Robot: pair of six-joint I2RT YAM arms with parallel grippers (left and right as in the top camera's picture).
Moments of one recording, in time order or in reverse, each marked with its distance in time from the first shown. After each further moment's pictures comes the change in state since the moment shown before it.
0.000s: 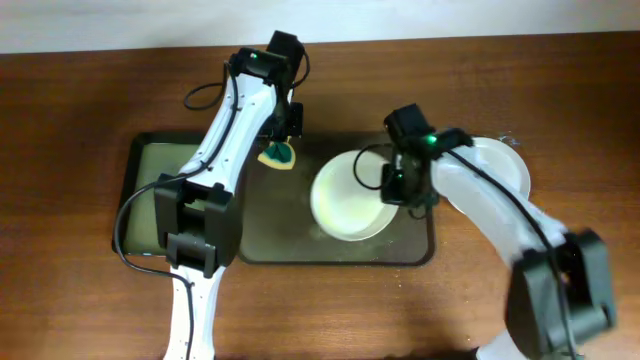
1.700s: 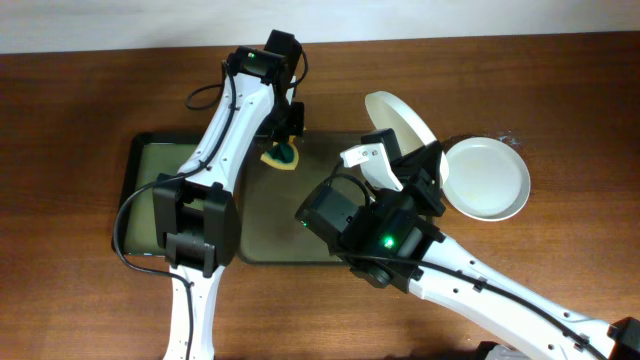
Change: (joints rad) left arm 0.009 0.000 0.000 0.005 0.051 0.007; right arm 0.582 -0.284 0.003 -0.058 1.546 -0.153
